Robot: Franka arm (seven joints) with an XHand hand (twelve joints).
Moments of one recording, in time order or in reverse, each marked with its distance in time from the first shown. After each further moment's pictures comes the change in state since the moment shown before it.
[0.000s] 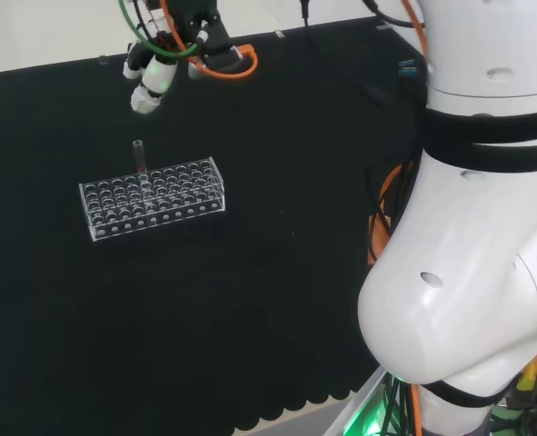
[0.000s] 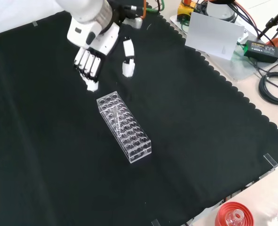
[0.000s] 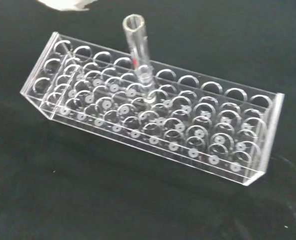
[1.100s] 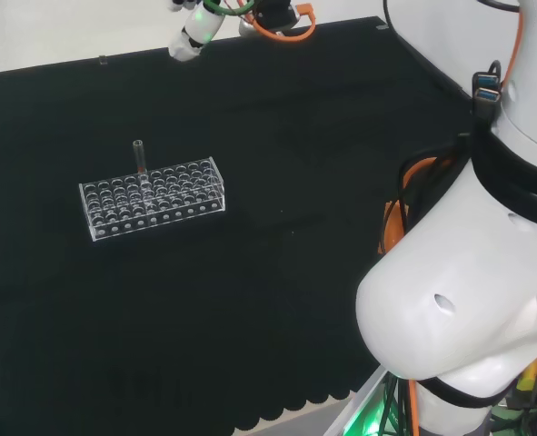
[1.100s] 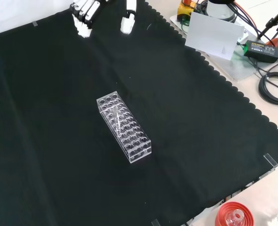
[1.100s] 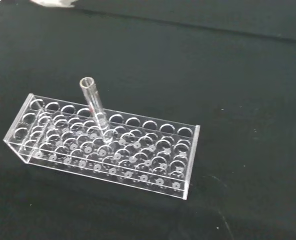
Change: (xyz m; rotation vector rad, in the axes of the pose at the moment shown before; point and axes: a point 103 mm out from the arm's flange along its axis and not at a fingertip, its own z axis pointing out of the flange) arm -0.040 -0.105 -0.047 -0.189 0.018 0.115
